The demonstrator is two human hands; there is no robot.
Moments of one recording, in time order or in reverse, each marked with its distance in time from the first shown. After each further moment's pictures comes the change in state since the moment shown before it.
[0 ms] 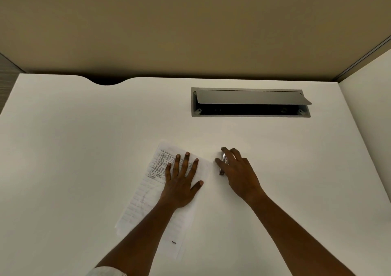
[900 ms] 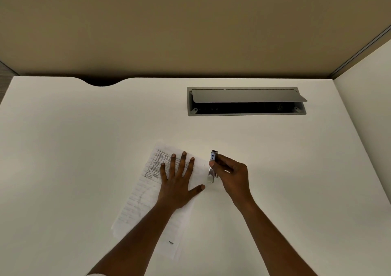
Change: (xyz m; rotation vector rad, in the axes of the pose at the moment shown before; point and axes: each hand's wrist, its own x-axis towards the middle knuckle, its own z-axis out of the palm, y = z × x) left_hand -0.003 0.005 -0.001 0.058 0.049 -0.022; right_hand -0.009 -0.041 -0.018 1.476 0.265 0.648
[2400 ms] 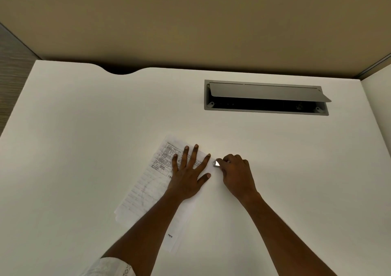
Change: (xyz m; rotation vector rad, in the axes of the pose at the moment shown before) left_hand 0.000 -0.014 -0.006 -0.022 -0.002 0.044; right_hand 0.016 0.031 0.014 -1.300 -0.218 -0.471
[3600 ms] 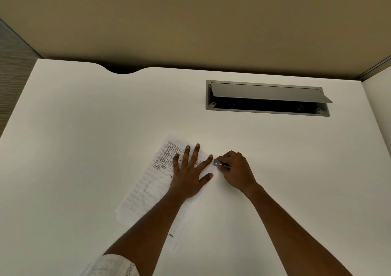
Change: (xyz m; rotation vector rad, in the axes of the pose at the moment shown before) left_hand 0.002 0.000 0.005 -0.065 0.037 -0.025; right_hand 0.020 0.007 -0.004 0.349 -0.179 0.106
